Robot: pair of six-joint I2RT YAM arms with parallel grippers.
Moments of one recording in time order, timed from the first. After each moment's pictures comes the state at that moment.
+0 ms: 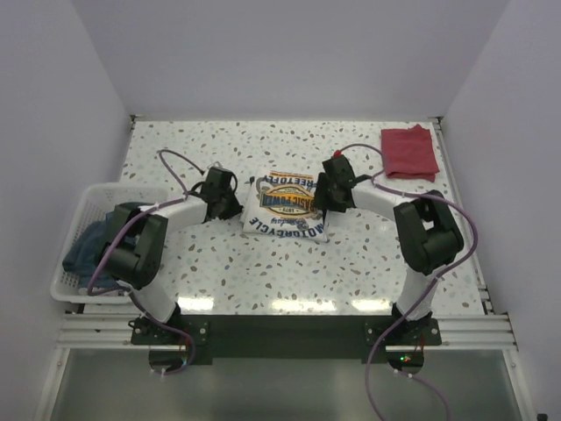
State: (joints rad) left arm -0.36 1.69 0.91 -0.12 -0.08 -0.79; right arm 0.44 1.84 1.13 -0.29 0.11 0.61
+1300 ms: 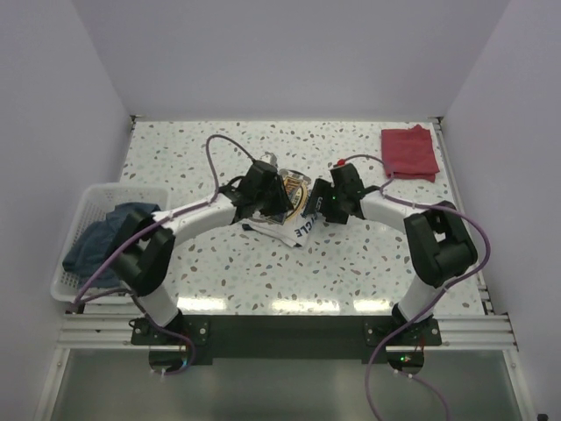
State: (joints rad) left arm -0.69 1.61 1.09 -0.18 0.01 -0.82; right arm 0.41 1.73 1.01 -0.23 -0.11 0.68
